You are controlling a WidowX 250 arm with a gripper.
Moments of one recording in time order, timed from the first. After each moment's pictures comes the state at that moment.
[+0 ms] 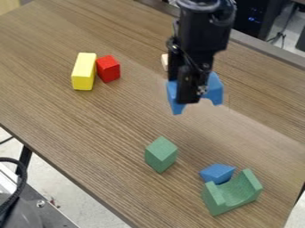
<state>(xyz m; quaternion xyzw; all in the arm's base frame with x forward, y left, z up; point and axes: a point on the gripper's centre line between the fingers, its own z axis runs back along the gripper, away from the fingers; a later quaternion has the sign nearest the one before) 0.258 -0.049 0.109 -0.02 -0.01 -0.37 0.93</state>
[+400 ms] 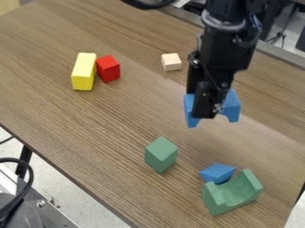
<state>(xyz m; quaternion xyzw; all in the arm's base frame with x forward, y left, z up) 0.263 -0.071 0.096 0.00 0.00 -0.42 0.91</state>
